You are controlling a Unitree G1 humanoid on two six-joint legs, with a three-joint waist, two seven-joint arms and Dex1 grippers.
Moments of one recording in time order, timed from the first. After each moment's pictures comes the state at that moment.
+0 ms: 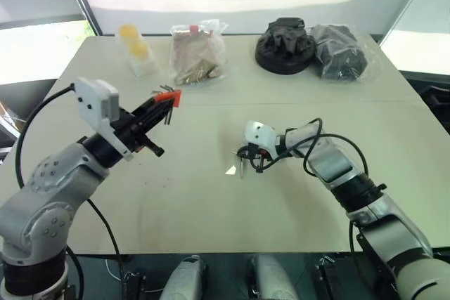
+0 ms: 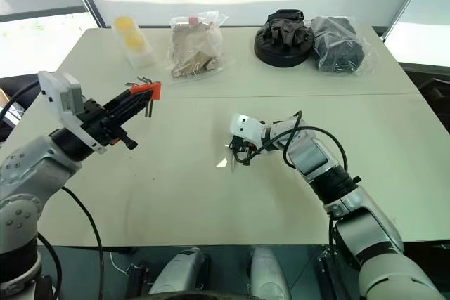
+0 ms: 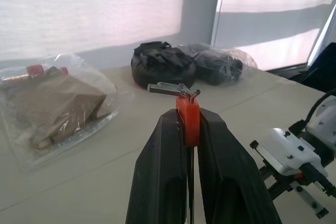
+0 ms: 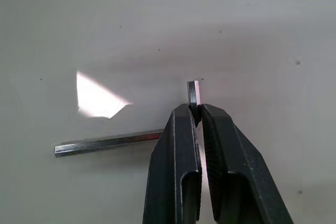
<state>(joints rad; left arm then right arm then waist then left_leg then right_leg) -0.23 0.59 0.33 -0.67 -0.91 0.73 -0.32 -0.68 -0.47 0.40 0.22 -0.05 0.30 0.87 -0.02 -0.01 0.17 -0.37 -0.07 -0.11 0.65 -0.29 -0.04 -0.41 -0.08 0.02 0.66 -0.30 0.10</state>
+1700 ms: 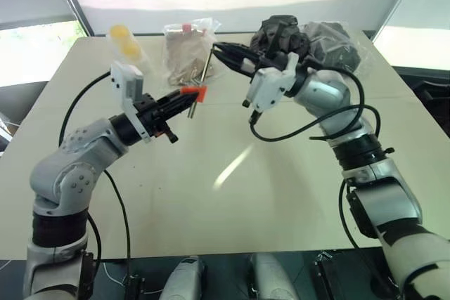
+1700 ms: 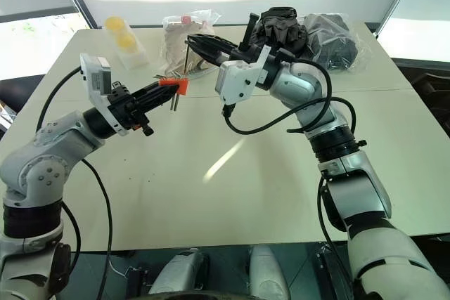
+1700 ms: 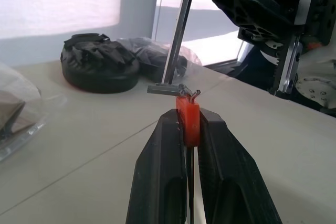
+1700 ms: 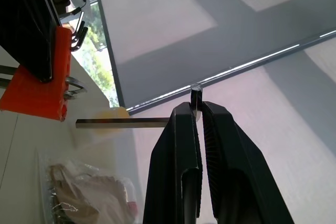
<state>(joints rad) -0.45 0.56 0.18 -0.38 -0.86 0.71 -0.56 -1.00 -0.49 0.25 0.38 -0.21 -0.73 0.52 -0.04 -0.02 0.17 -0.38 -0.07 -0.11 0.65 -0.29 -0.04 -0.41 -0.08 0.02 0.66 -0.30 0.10</state>
